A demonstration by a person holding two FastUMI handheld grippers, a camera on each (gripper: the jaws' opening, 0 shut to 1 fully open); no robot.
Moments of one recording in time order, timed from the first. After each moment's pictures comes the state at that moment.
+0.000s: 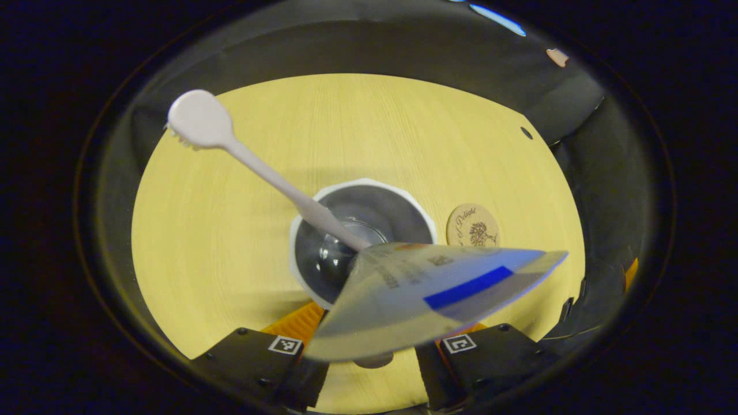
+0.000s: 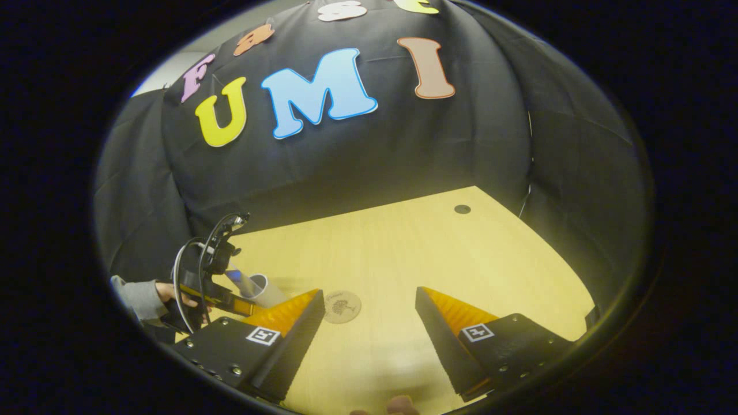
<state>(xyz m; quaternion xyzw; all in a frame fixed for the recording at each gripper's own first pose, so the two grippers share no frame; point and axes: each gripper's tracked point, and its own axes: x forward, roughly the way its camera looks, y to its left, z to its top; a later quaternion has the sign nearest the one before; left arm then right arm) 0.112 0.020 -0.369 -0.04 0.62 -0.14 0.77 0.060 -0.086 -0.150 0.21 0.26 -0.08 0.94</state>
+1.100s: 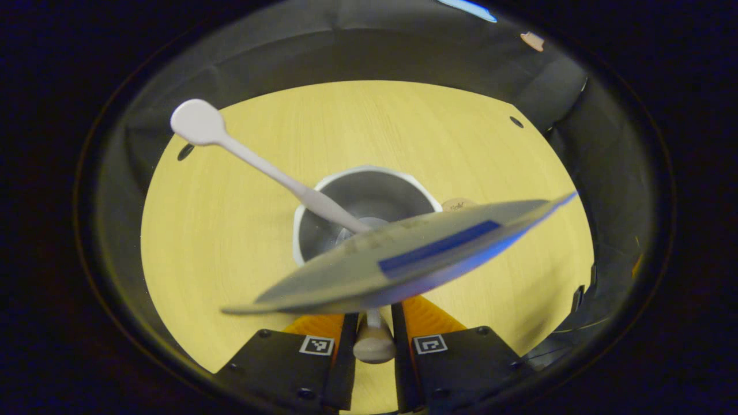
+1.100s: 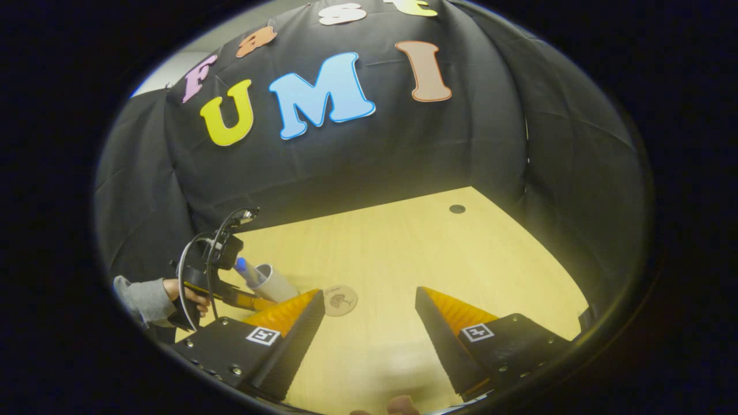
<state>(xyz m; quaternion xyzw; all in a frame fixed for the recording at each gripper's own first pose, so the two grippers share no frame) 0.108 -0.004 -0.350 0.02 0.59 -0.17 0.79 0.024 -0.080 -0.133 0.21 0.26 -0.08 0.94</state>
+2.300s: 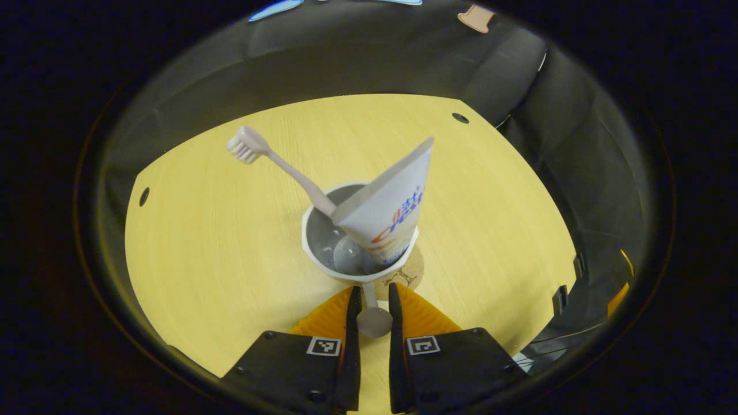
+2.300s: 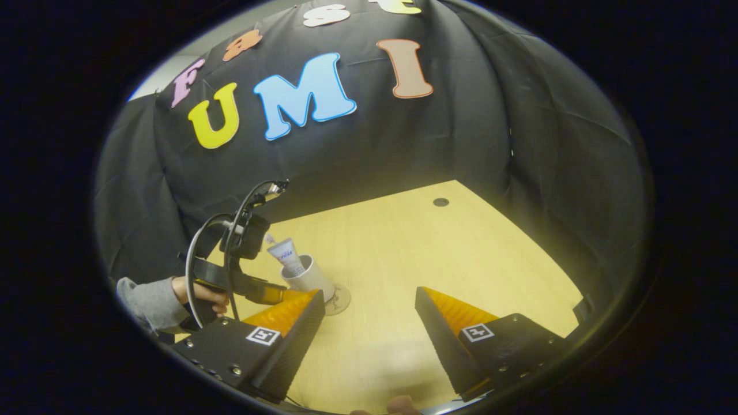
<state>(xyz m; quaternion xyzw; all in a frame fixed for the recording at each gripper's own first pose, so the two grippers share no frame) 0.143 -0.077 -0.295 0.03 0.56 -0.24 0.79 -0.002 -0.099 -0.145 0.23 0.27 -0.11 0.93</state>
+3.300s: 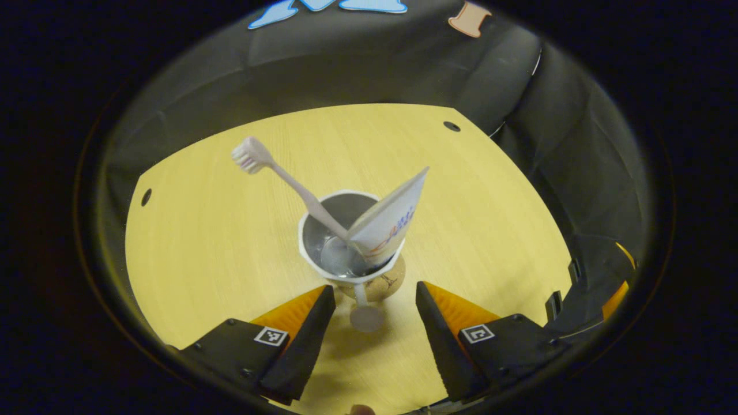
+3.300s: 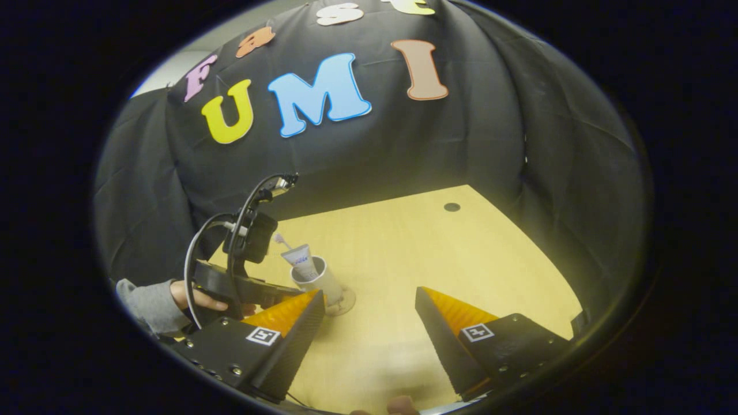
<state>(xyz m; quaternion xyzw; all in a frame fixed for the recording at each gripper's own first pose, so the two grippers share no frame) 0.131 -0.085 -0.272 0.01 0.53 -0.24 0.81 0.003 -0.088 -0.134 0.21 0.27 -0.07 0.94</state>
